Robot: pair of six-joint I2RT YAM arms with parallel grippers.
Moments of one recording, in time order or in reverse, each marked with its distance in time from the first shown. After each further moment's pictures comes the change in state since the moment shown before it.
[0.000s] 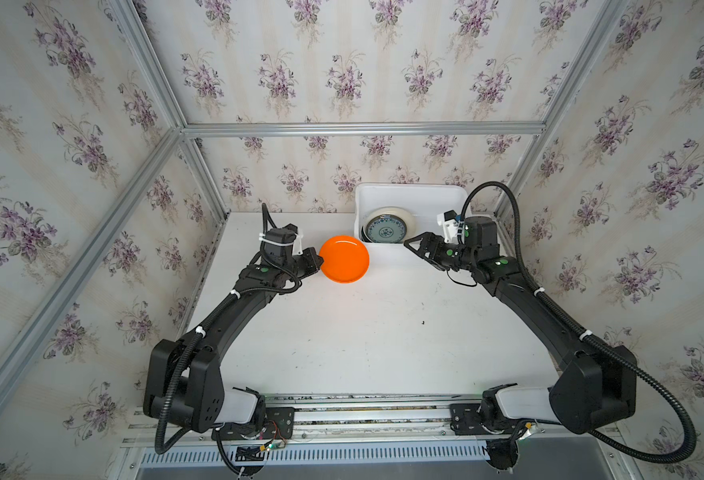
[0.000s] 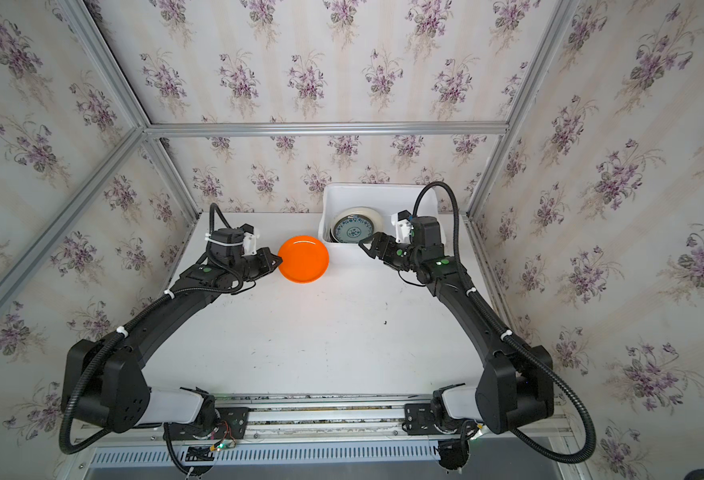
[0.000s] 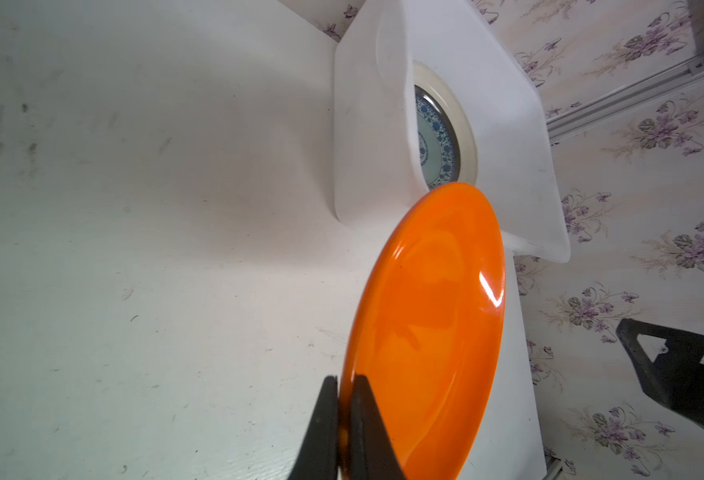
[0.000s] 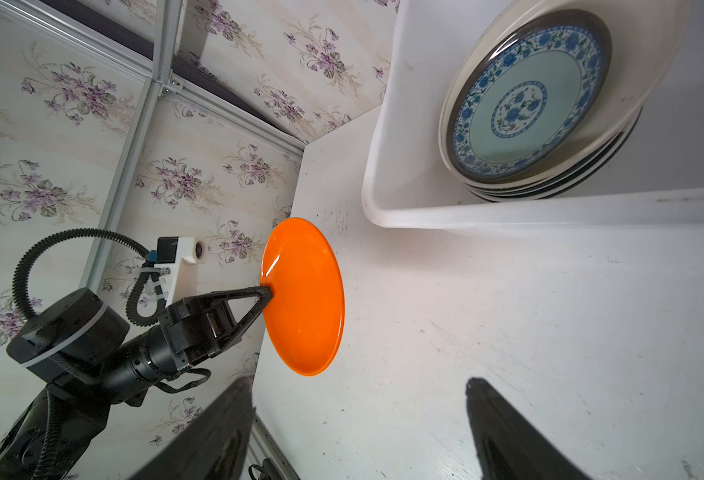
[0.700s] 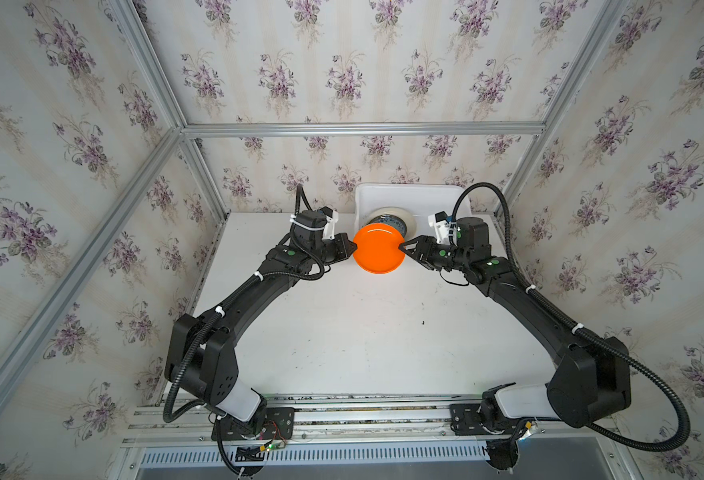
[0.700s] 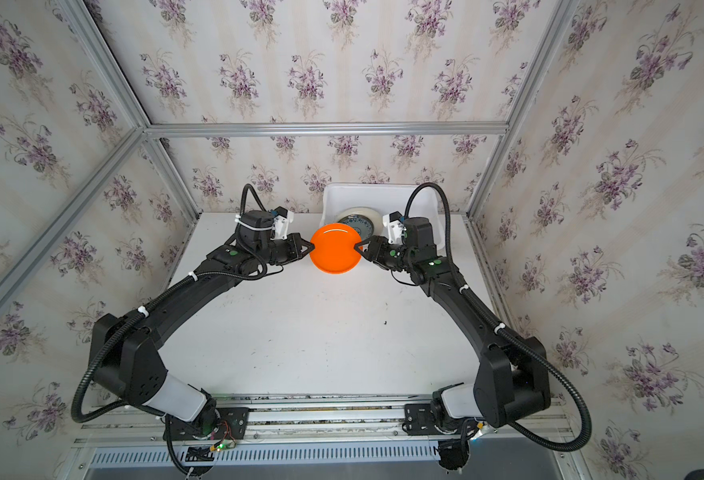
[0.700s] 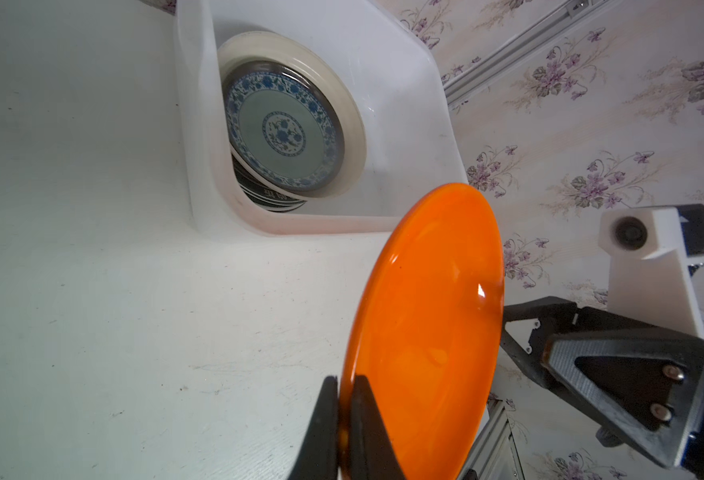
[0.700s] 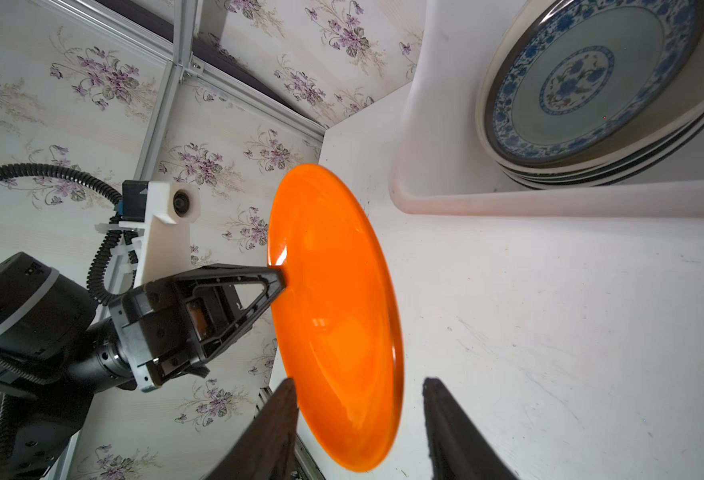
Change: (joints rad) left arm -0.172 0.142 0.234 -0.002 0.053 -0.032; right arm 0.037 0.035 -0.007 0.063 -0.040 0.048
